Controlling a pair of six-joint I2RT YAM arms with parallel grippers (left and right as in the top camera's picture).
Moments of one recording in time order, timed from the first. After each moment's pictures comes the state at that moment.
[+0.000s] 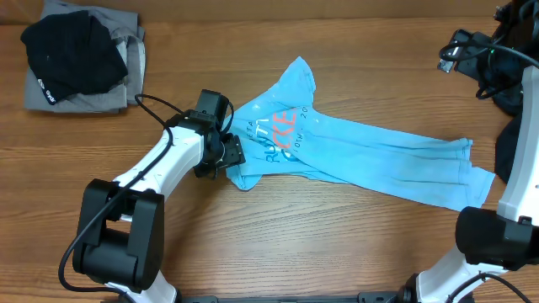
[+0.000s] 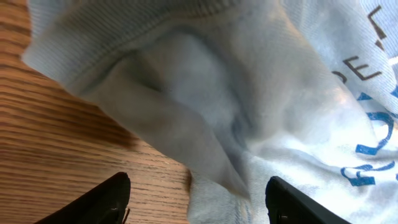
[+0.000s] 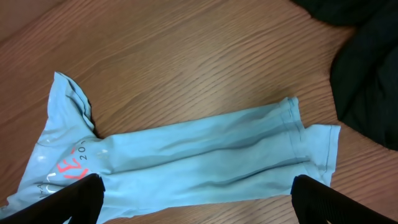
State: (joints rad) left arm -0.28 1.81 1.13 -0.71 0.08 -0.58; right arm -0.17 1.87 2.31 -1.61 0.00 0.31
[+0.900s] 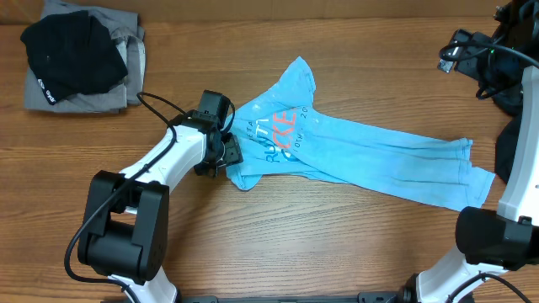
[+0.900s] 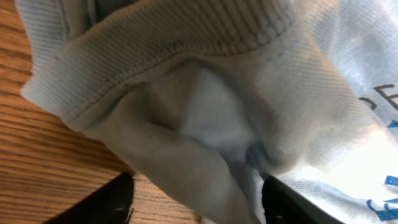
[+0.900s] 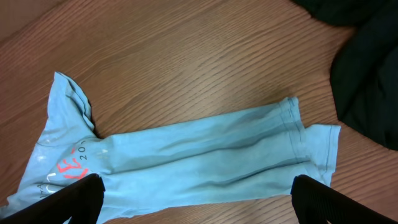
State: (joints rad) left arm -0.28 1.85 1.13 -0.66 0.03 -0.57; right arm -0.17 1.87 2.31 -1.61 0.00 0.31
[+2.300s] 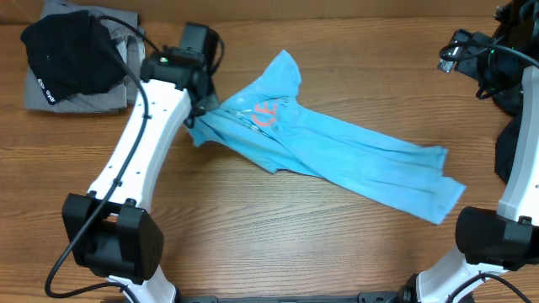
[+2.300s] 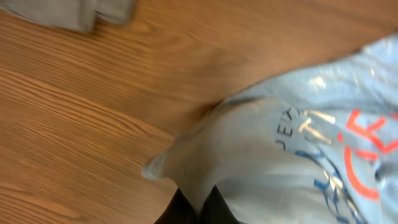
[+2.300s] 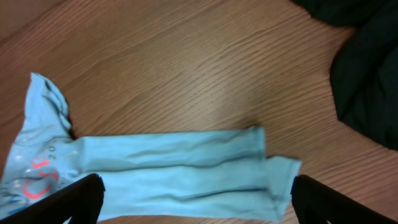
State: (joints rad) left arm -0.22 1.84 1.72 -1.14 -0.30 -0.54; right arm -0.17 1.87 2.31 -1.61 0.00 0.31
